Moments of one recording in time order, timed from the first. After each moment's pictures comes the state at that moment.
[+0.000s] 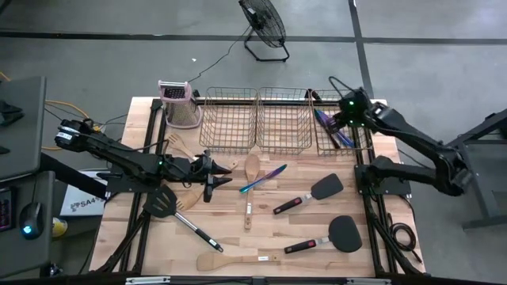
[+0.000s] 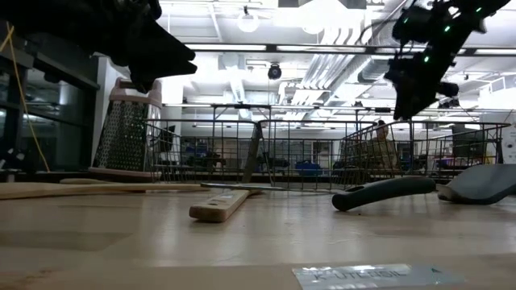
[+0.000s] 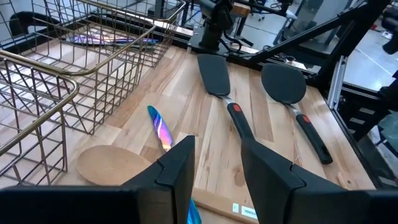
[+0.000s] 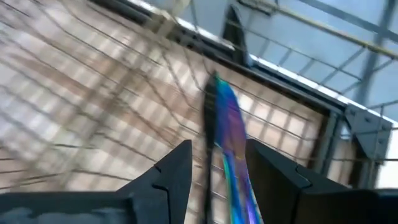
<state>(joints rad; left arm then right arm) -0.25 1.08 0.44 0.42 -0.32 -0.35 -0.86 0.93 0.75 -0.70 0.14 0.18</state>
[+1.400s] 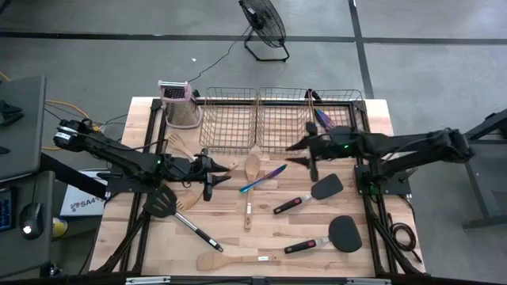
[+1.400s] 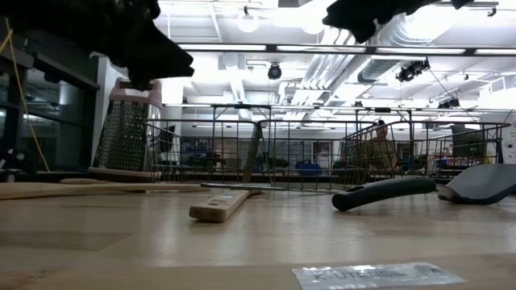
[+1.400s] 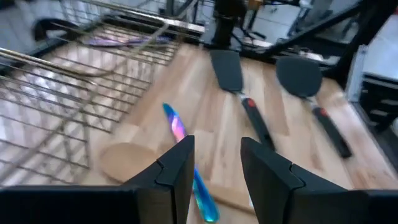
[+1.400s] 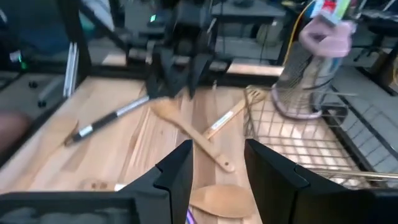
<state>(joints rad) -0.25 1.05 0.45 0.34 -0.37 -0.30 -0.03 1.03 0.75 0.00 -0.02 -0.07</state>
